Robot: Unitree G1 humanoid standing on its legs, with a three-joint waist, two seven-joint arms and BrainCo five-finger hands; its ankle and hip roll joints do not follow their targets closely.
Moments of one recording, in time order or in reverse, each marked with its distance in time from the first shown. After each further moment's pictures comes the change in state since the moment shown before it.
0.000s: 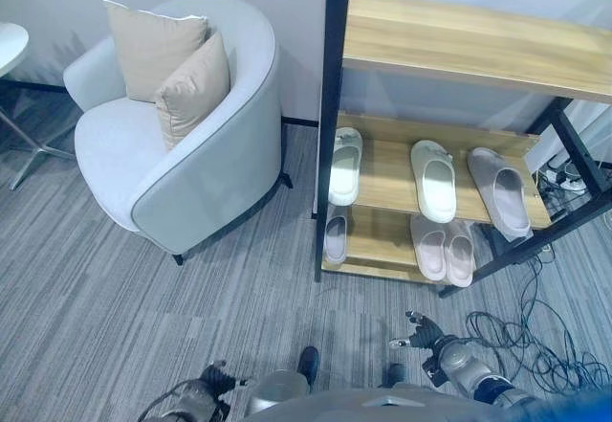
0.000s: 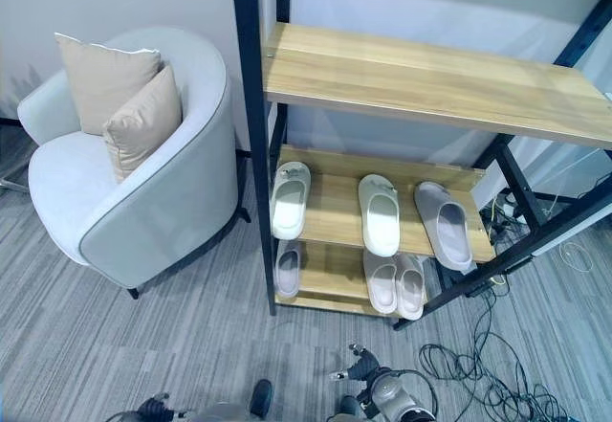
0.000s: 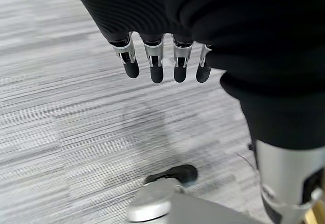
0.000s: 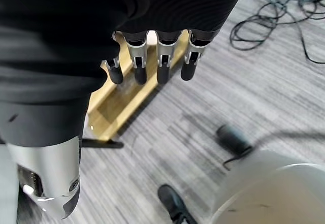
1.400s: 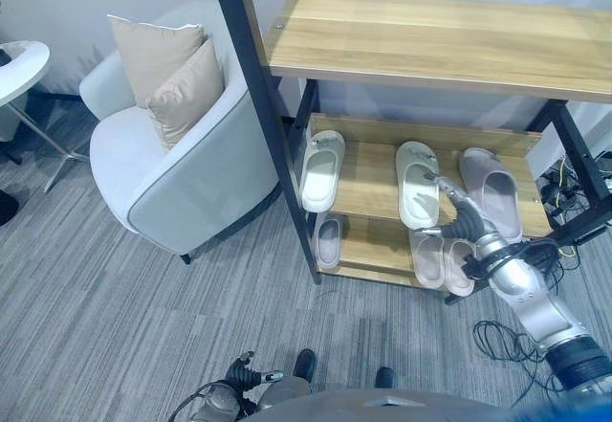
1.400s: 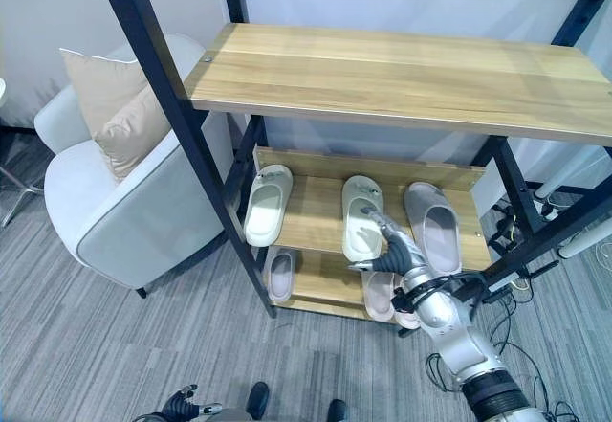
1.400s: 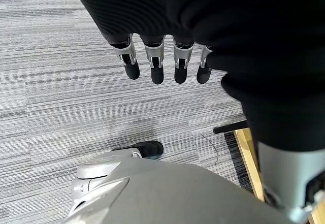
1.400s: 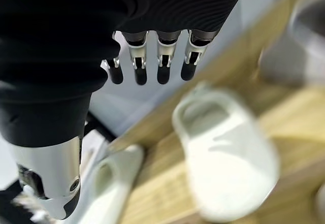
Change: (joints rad) left arm 0.037 -0.085 0.017 -0.137 0.030 -0.056 0.000; right arm 0.027 -0.425 -0.234 -0.940 -0.226 -0.179 -0.116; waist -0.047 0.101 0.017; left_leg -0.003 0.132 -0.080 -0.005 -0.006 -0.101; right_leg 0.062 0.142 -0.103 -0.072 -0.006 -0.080
